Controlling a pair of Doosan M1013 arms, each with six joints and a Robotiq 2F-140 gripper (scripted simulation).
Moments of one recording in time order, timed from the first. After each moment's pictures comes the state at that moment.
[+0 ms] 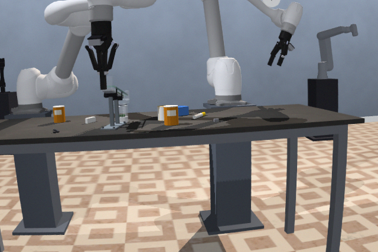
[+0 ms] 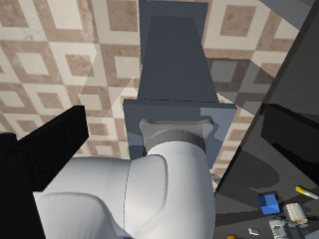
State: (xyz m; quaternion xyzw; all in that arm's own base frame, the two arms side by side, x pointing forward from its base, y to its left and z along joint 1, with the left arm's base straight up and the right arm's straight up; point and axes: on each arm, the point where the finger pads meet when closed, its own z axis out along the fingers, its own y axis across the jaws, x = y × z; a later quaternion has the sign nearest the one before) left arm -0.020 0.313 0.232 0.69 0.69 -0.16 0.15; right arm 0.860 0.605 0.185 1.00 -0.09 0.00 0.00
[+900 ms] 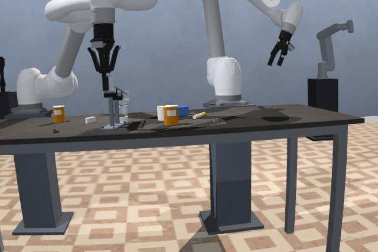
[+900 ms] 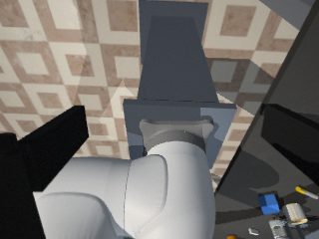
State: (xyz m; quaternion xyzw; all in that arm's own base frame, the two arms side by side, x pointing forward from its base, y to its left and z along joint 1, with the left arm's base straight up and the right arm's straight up) left arm -0.020 0.313 0.232 0.69 0.69 -0.16 0.15; right arm 0.836 0.610 0.179 1.00 -0.09 0.00 0.00
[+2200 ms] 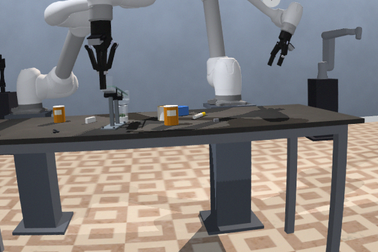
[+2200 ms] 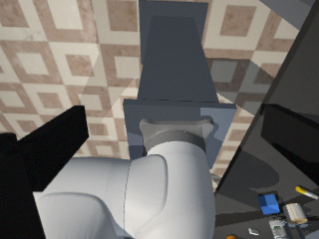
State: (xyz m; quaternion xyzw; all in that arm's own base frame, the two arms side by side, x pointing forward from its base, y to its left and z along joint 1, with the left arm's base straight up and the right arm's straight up) left arm -0.020 0.313 0.232 0.69 0.69 -0.16 0.15; right arm 0.865 0.604 0.187 1.00 -0.09 0.00 0.00
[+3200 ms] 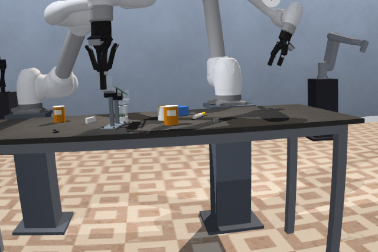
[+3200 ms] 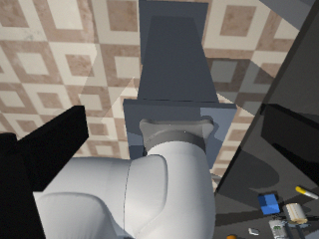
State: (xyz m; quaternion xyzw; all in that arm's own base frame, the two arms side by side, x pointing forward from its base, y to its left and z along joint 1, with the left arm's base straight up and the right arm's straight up) left arm -0.020 0.313 0.232 0.69 0.69 -0.16 0.15; right arm 0.861 0.605 0.186 1.00 -0.09 0.00 0.00
